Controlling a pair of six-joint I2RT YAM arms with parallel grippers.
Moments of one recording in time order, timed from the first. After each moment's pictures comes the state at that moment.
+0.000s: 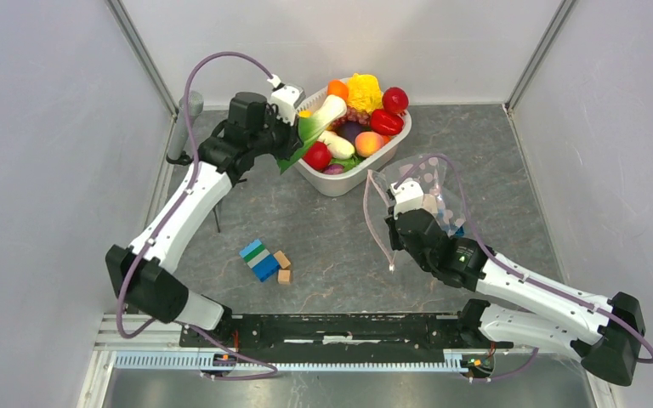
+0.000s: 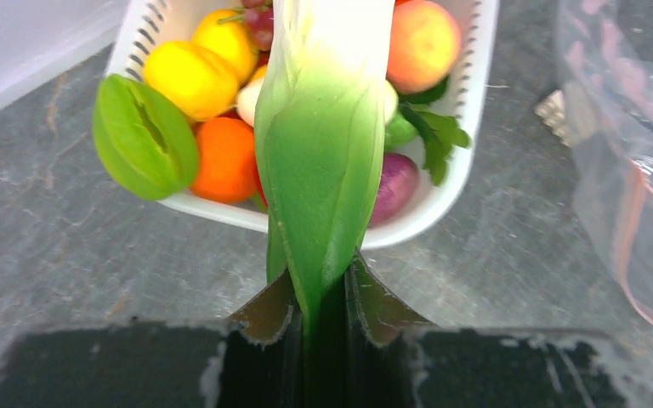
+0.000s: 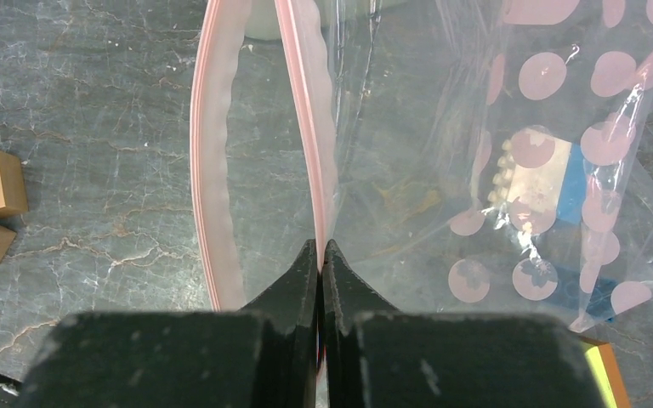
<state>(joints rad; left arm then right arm) -0.42 1.49 1.50 -0.53 0.18 0.09 0.97 0.94 0.71 -0.36 0.54 0.32</state>
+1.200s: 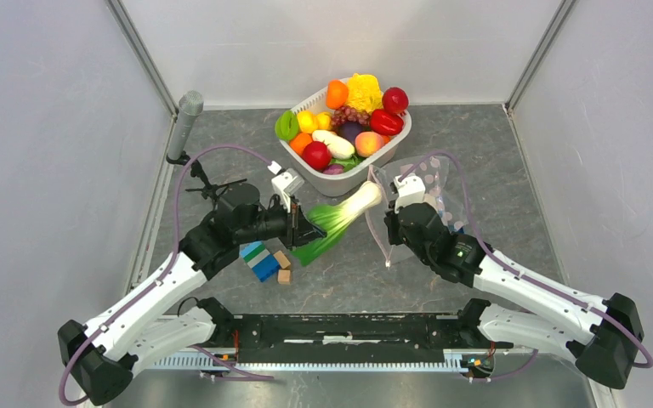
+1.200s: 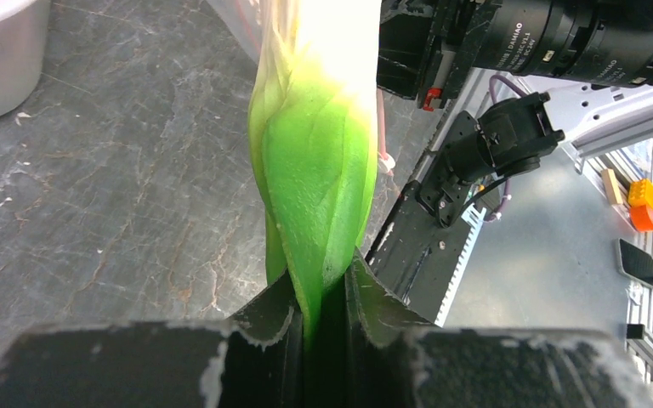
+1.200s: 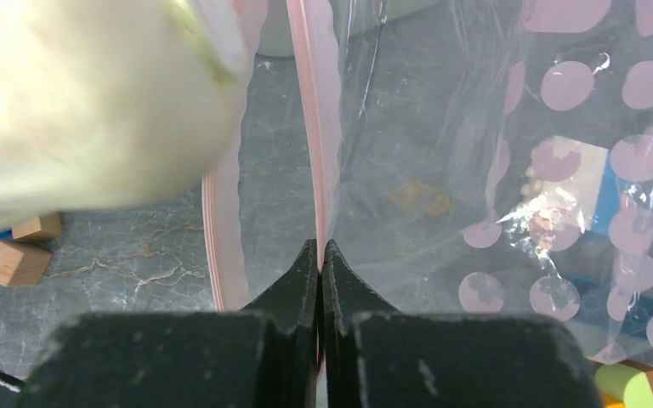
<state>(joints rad) -0.69 0.87 0.80 -0.29 0.45 -0.35 0.90 0.96 0.69 -0.28 0.46 0.35</state>
